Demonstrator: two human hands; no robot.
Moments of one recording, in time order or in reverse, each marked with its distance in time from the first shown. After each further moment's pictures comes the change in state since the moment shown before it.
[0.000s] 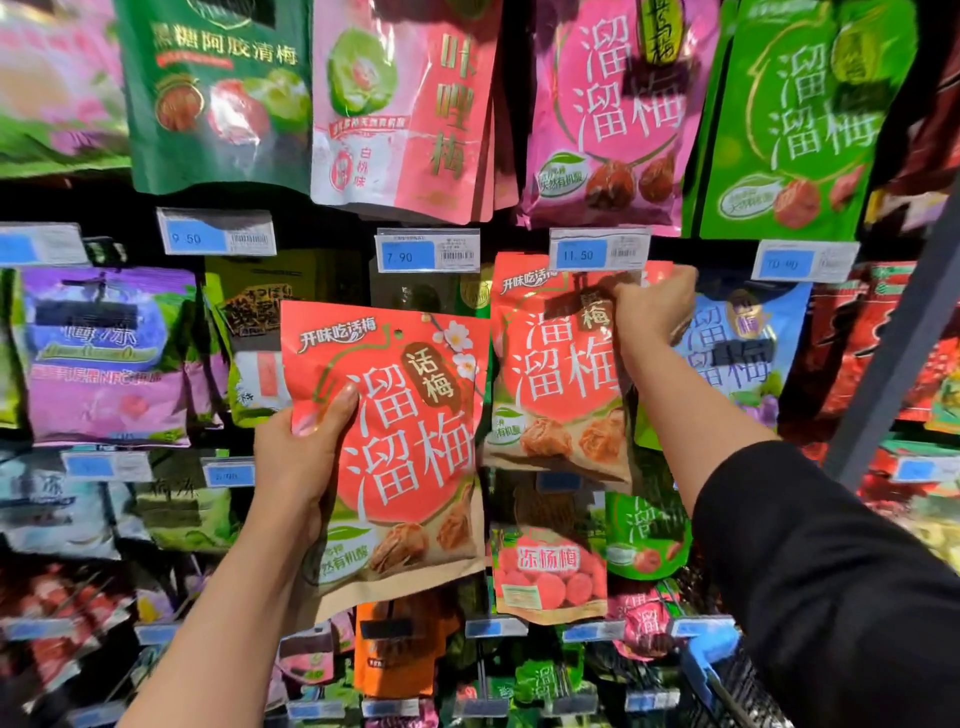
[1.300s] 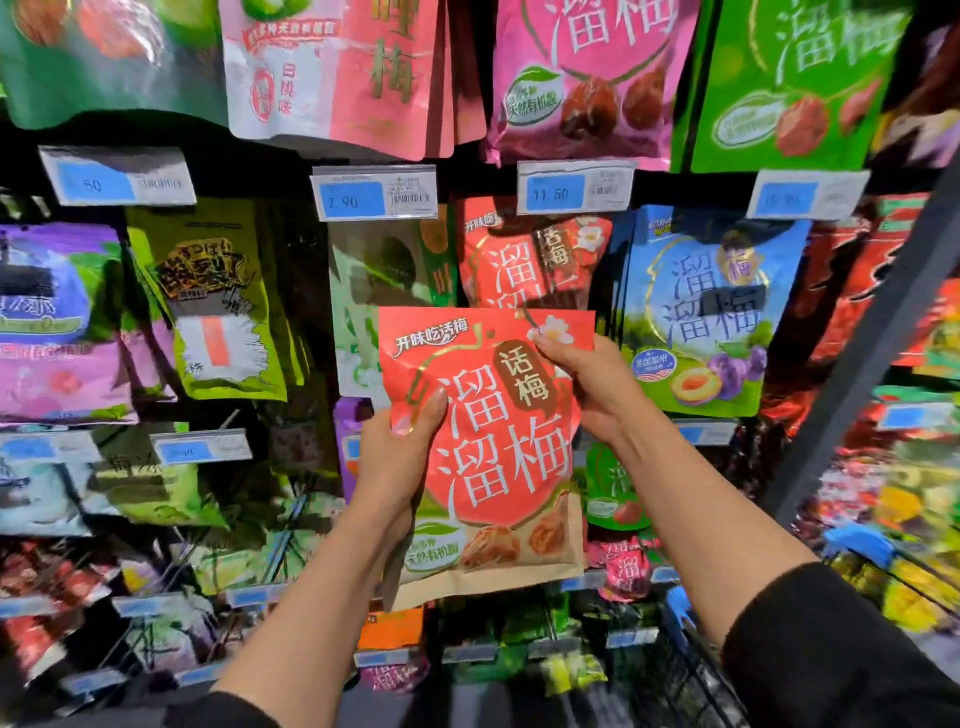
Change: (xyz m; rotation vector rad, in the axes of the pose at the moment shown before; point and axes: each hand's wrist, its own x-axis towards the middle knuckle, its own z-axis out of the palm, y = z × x) left_hand -0.039 -0.053 0.080 -0.032 -0.269 -0.230; right_hand -0.071 0.070 -0.033 0.629 -0.835 0.407
